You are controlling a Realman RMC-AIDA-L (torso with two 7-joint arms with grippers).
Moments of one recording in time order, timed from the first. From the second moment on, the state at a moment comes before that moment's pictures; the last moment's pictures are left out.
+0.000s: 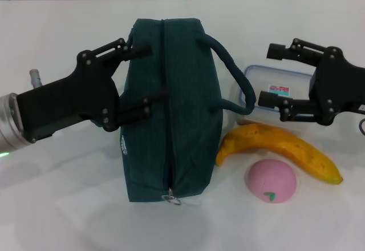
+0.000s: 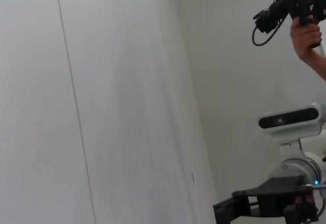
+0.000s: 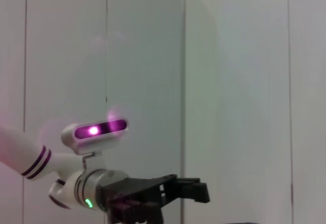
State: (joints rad) left arm -0.37 -2.01 1.13 0.51 1.24 1.74 -0.75; right arm 0.40 1.98 -1.25 -0.73 -1.26 -1.61 1.09
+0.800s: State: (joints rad) left arm -0.37 -1.98 0.98 0.80 1.37 1.70 -1.35; right arm 0.42 1.98 -1.22 -0.73 -1.26 -1.62 1.09
